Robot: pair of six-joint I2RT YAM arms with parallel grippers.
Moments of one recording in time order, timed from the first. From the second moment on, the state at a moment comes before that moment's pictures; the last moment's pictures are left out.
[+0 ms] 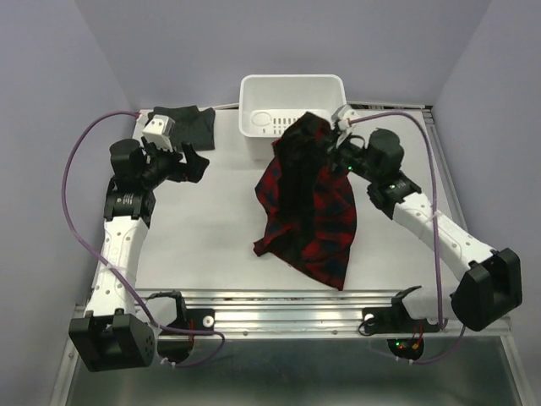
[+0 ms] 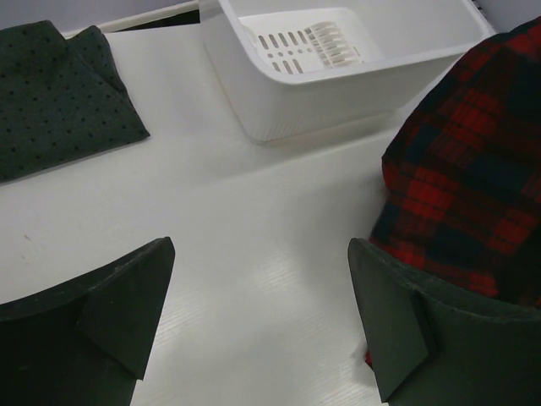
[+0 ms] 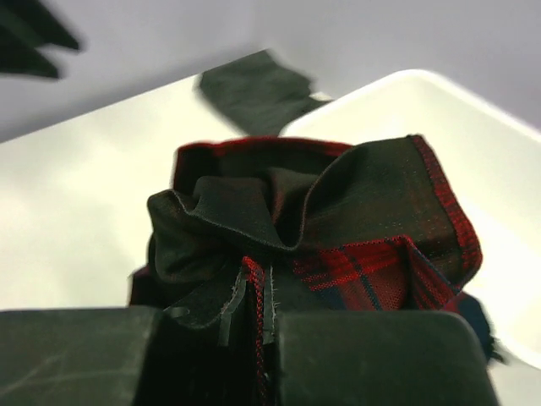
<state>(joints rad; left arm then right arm) 0.06 1.04 1.01 -0.27 0.53 -0.07 0.39 1.29 1.07 0.26 -0.48 -0.05</state>
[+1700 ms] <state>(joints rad) -0.06 1.56 0.98 -0.61 0.89 0.35 0.23 1.81 1.08 -0.02 -0.71 0.24</state>
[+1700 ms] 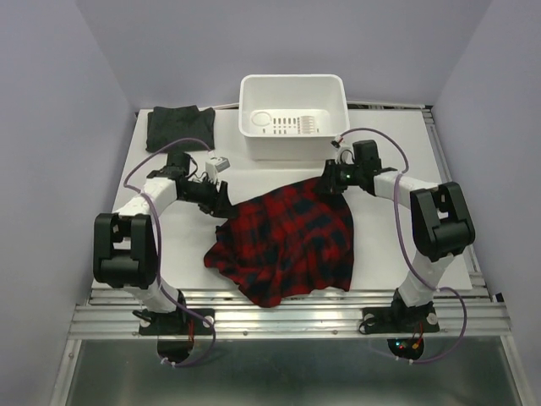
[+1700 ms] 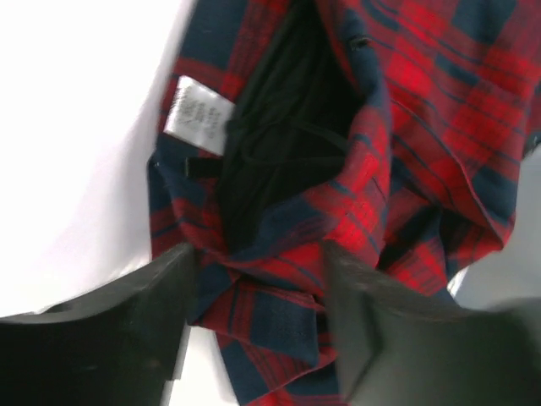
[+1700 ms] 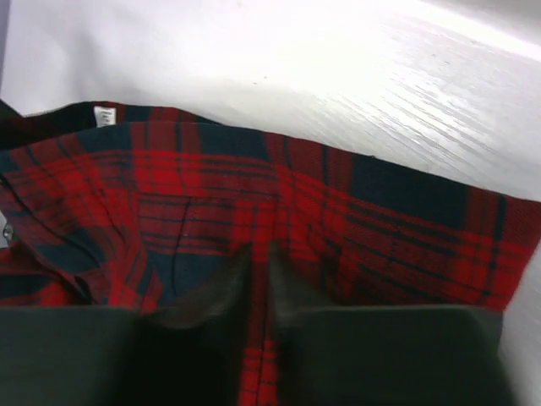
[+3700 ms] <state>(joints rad) -0.14 1.37 1.33 -0.43 0.50 0.70 0.03 1.83 1.42 0.13 -0.88 0.20</state>
